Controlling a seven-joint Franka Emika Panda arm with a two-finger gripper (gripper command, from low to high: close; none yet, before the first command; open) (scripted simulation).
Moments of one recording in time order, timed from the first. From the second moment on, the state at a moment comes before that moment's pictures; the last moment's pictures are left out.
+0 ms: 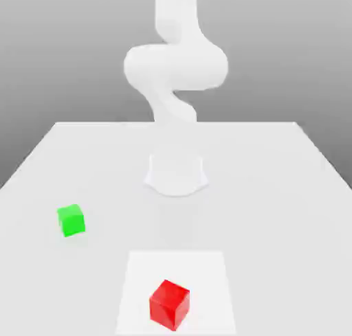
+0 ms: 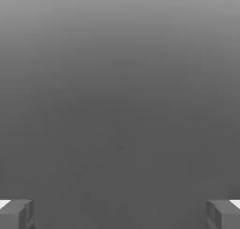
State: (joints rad) arm 0.05 -0.71 -0.05 -2.32 0.02 2.33 0.69
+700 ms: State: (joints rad) arm 0.28 0.03 -0.27 -2.48 0.19 2.62 -0.22
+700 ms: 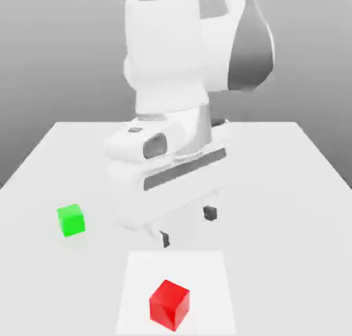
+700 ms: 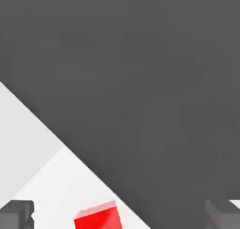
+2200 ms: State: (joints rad) arm -0.41 -0.30 -0.57 -2.95 -0.35 2.67 -0.07
